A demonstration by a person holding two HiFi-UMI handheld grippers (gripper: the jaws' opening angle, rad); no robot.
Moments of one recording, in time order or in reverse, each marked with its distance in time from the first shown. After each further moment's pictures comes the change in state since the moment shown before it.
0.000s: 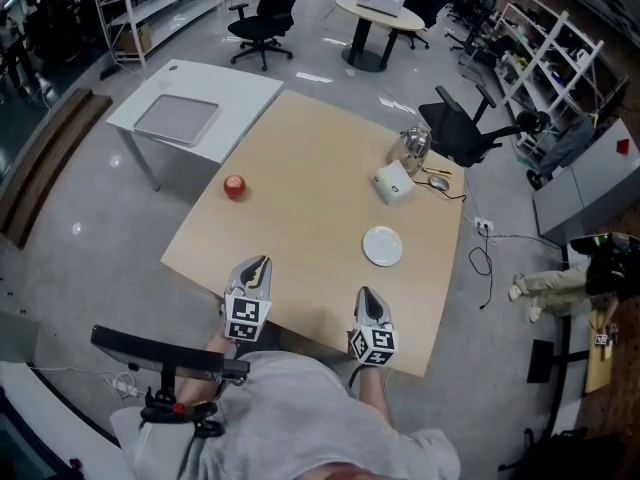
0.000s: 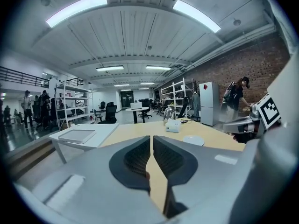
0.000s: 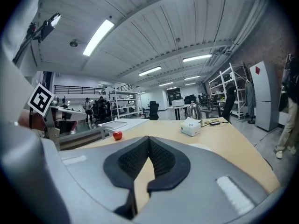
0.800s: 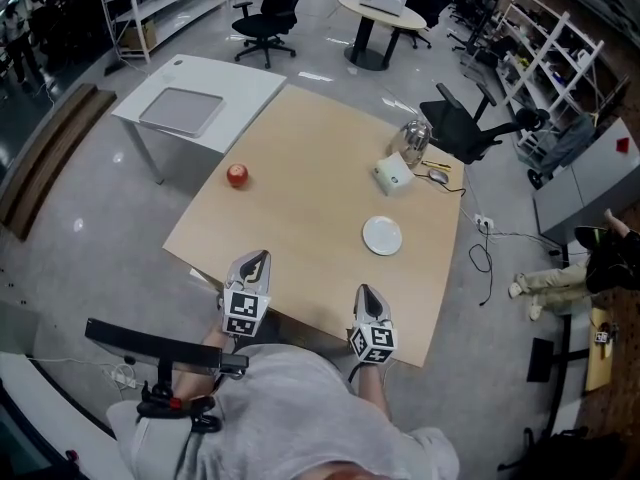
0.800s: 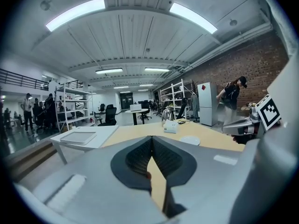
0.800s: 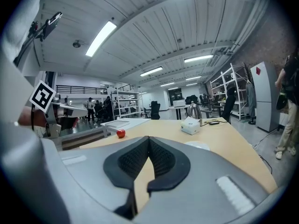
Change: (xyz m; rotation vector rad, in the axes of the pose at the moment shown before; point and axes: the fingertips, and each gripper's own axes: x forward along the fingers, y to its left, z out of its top) left arm -0.029 -0.013 0.001 0.020 -0.022 -0.002; right arm -0.029 0.008 -0.013 -0.011 -0.001 0.015
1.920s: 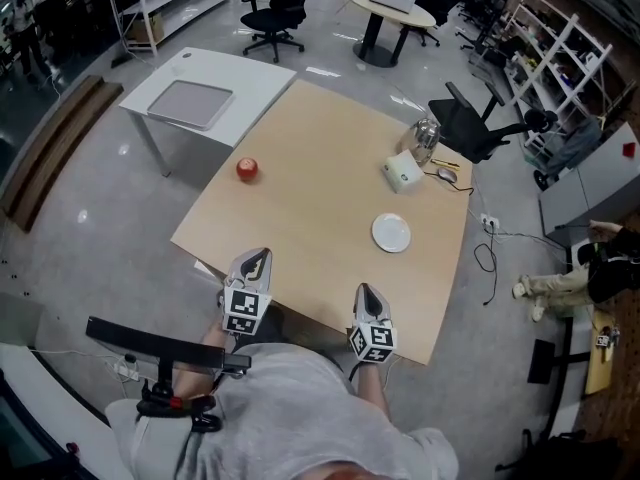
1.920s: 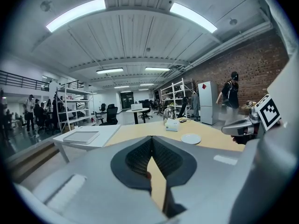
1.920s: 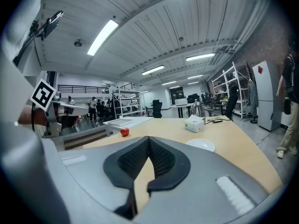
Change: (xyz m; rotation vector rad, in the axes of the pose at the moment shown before) left arm -0.020 0.021 -0.006 0.006 0.010 0.006; right arm 0.002 0.031 -0.006 -0.001 0.017 0.015
